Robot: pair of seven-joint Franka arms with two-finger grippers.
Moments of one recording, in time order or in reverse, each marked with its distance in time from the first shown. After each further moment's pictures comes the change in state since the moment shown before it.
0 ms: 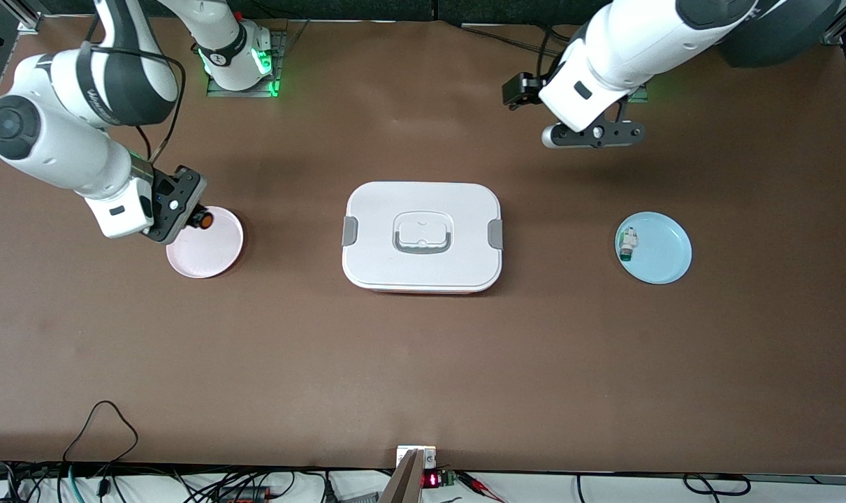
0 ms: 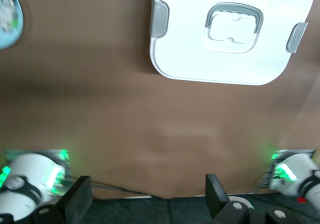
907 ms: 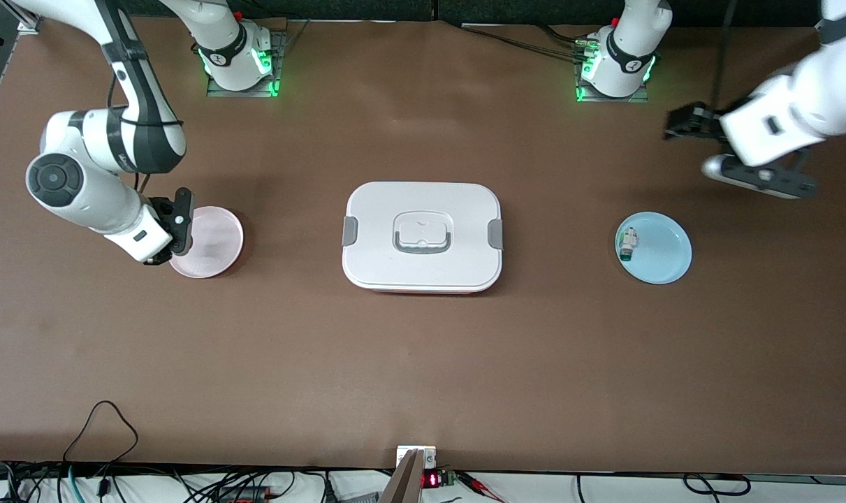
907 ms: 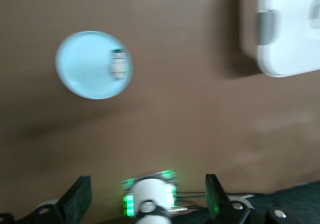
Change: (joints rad) left arm 0.029 -0.077 0.404 -0.077 0.211 -0.082 0.739; right arm -0.096 0.146 -0.001 -0.124 -0.140 0.281 -0.423
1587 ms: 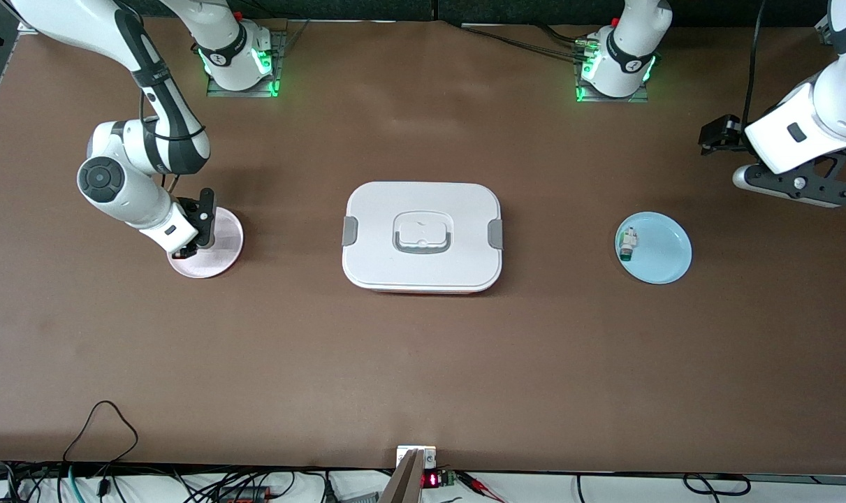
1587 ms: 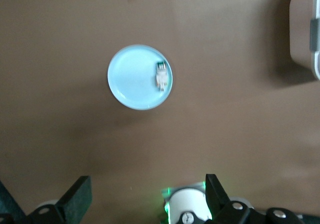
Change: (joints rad) left arm -0.024 0.000 0.002 0.000 0.105 0.091 0.026; right arm -0.012 0.037 0.000 -0.184 0.000 0.240 0.003
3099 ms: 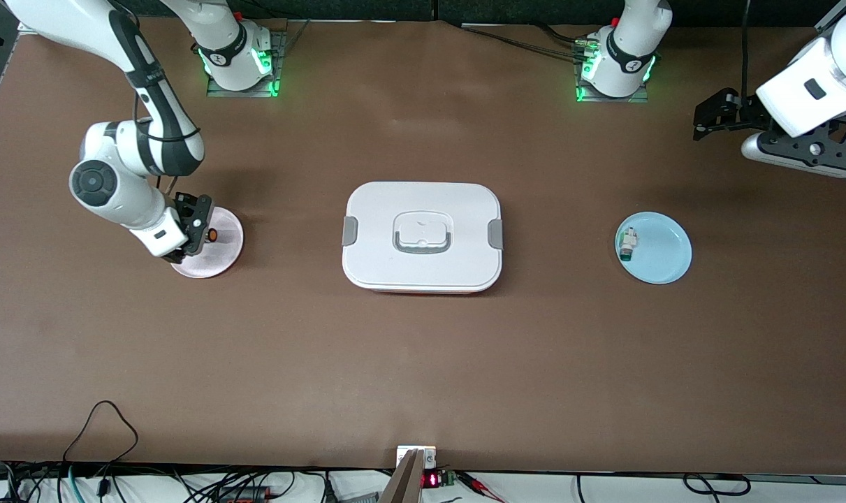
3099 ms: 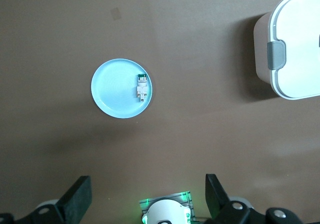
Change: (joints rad) left arm 0.006 -0.068 -0.013 0.000 -0.092 -0.011 -0.069; right arm -0.019 -0.018 0.011 0.071 0.002 -0.140 0.246
